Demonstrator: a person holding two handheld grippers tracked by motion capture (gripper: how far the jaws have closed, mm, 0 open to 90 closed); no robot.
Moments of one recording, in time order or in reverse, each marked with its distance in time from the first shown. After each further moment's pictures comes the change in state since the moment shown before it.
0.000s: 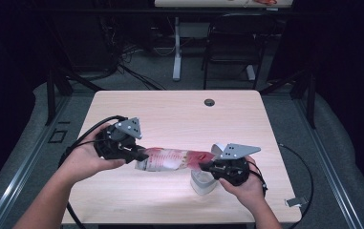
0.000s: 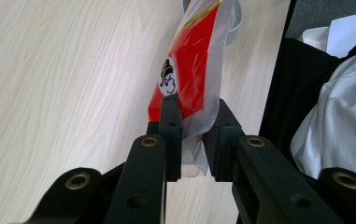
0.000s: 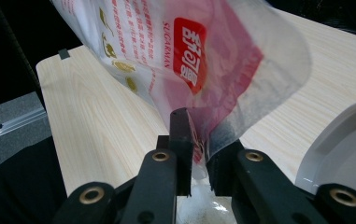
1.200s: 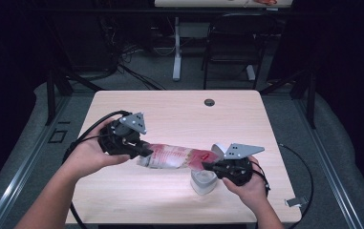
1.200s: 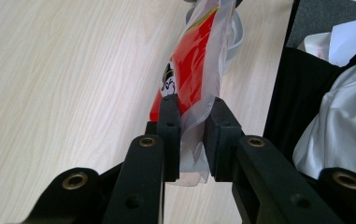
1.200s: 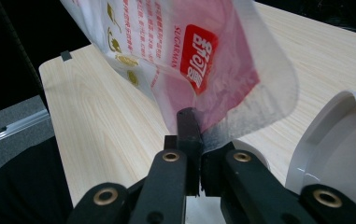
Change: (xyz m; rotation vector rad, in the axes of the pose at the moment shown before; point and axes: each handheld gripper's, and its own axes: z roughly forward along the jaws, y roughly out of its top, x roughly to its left) left arm 0.002 0.015 -0.003 -0.020 0.012 0.005; right arm -0.004 -0.003 -0.006 -0.001 0.008 0.013
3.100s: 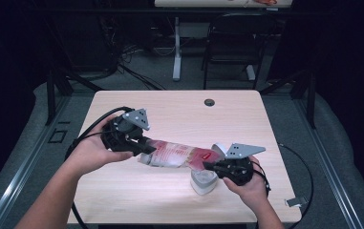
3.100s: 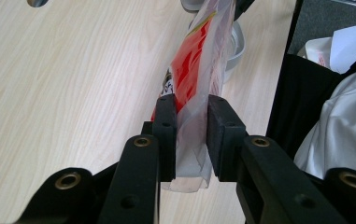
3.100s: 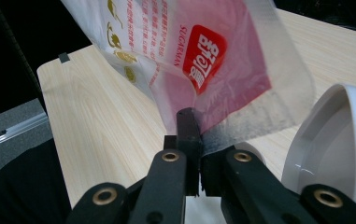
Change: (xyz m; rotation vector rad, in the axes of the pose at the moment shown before) left arm 0.001 0.010 -0.002 -0.009 0.006 0.000; right arm -0.003 -0.003 0.000 -0.006 -0.005 0.015
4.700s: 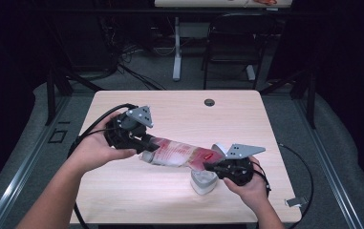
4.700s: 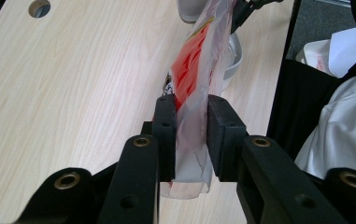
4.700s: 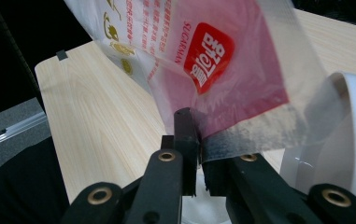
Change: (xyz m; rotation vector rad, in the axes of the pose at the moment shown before) left arm 0.000 0.010 -0.002 -0.010 -0.002 0.014; right arm -0.002 -0.003 0.001 0.009 -0.003 0.009
